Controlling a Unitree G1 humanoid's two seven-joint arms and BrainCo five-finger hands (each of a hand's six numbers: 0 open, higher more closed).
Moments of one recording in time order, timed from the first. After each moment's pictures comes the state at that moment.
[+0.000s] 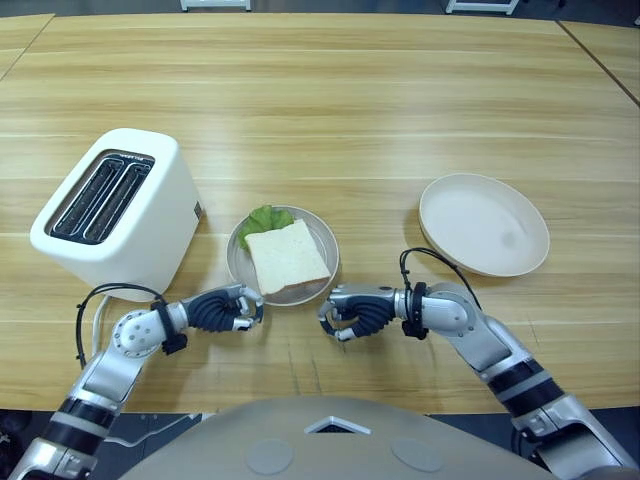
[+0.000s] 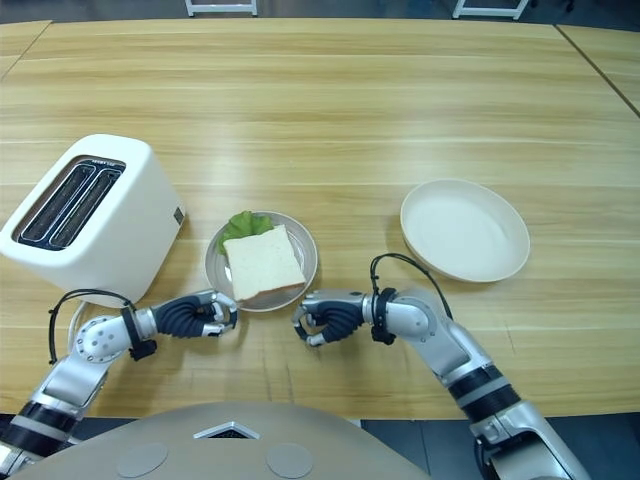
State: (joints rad) left arm 0.20 0.55 -0.31 -0.04 0.11 -0.31 -0.67; right arm 0.00 -0.65 0.44 0.00 -0.30 -0.47 0.72
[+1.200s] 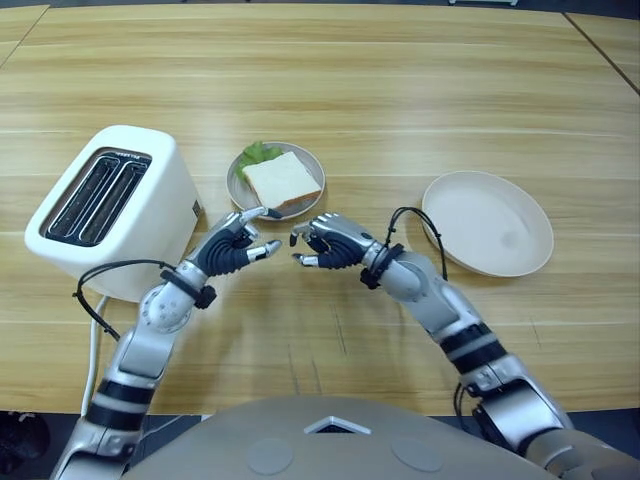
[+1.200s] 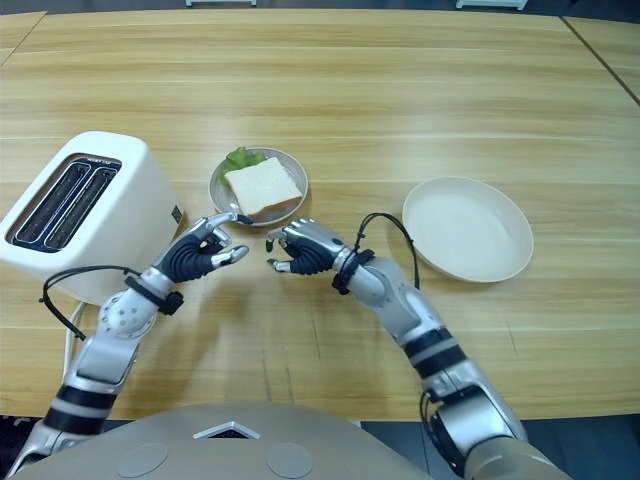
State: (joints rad) left arm 0.18 0.39 -0.20 -0.37 0.27 -0.36 -0.25; right arm -0.12 -0.49 0.40 -0.02 -0.36 -0.47 0.27
